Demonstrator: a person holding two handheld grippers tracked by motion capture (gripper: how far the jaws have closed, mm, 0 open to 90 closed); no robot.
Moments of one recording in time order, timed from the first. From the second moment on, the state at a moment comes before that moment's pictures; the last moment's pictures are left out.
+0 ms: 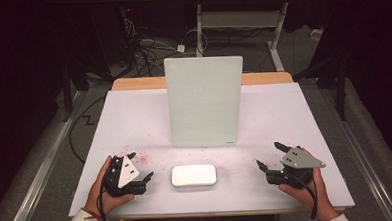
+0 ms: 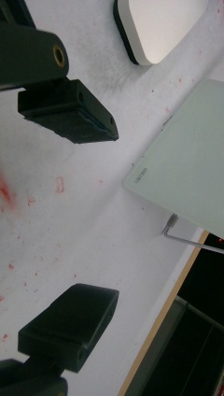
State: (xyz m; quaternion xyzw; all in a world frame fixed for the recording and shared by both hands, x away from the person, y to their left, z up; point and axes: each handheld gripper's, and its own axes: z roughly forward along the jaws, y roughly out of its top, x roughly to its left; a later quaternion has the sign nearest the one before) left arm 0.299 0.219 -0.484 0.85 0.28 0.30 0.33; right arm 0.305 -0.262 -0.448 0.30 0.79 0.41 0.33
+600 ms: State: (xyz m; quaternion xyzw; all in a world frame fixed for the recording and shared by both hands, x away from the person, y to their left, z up) left arm 0.302 0.217 -0.482 0.85 0.27 0.30 0.34; right arm 0.300 -0.264 -0.450 0.31 0.80 0.40 0.33
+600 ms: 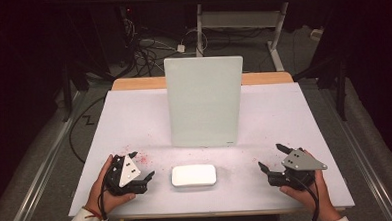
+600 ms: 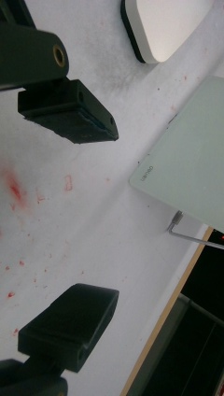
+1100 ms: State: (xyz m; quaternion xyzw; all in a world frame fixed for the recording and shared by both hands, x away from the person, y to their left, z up) left arm 0.306 0.216 -0.484 0.85 0.28 0.30 0.33; right arm 0.301 -0.265 -0.452 0.31 0.80 0.40 0.33
